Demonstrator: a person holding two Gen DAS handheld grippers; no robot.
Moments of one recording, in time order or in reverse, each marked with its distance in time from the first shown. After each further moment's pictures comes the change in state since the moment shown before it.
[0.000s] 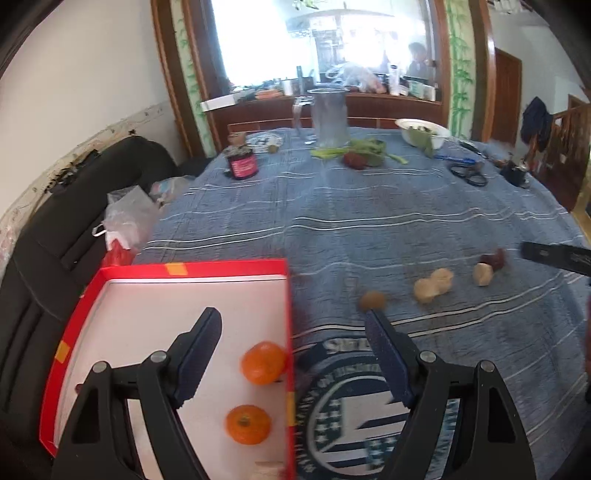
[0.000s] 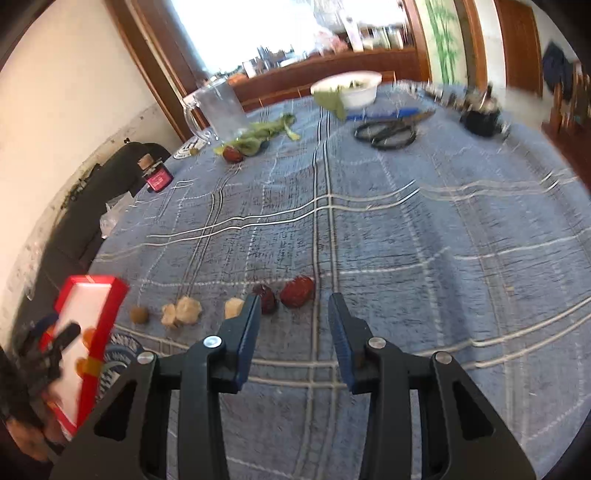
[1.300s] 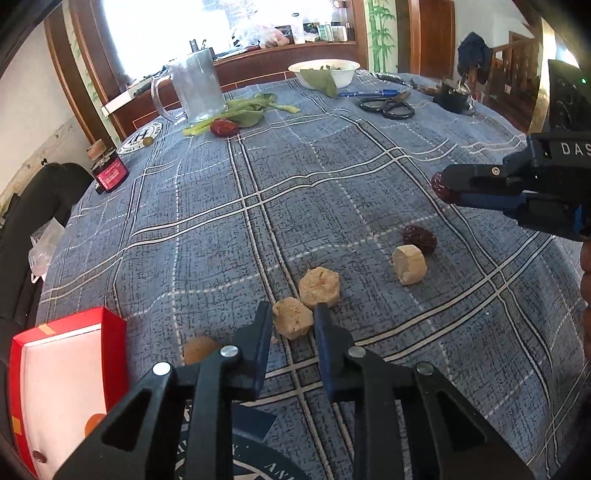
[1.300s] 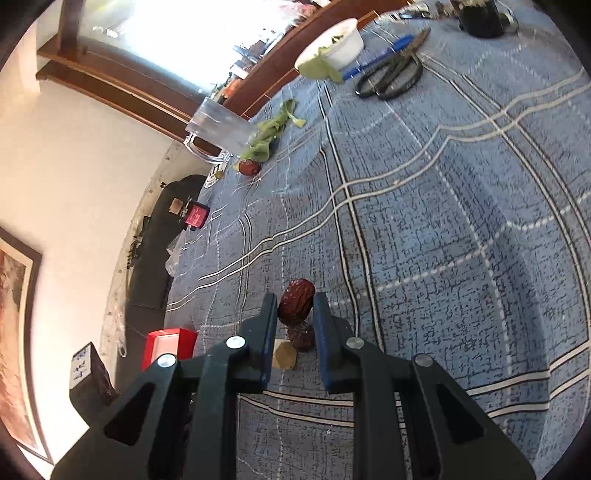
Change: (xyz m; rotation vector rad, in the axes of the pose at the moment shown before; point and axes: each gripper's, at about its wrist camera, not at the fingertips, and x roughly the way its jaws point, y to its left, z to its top) left arm 0.069 -0.108 0.017 0.231 0.141 -0.178; right arm 0.026 -0.044 0.015 0.308 0.064 0.328
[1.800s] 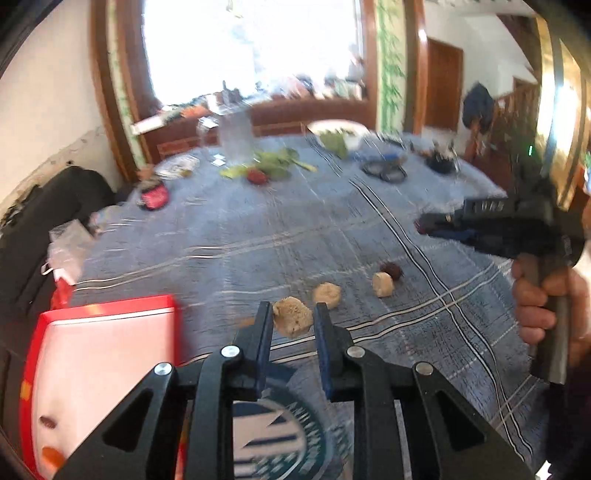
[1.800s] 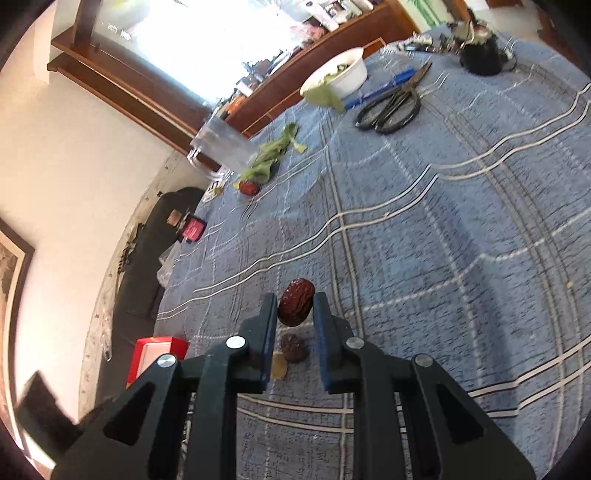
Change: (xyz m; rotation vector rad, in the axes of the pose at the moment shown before) left arm -0.102 0.027 -0.027 -0.103 -0.198 0.003; right arm -0.016 0.002 0.005 -0.055 -0.090 -0.050
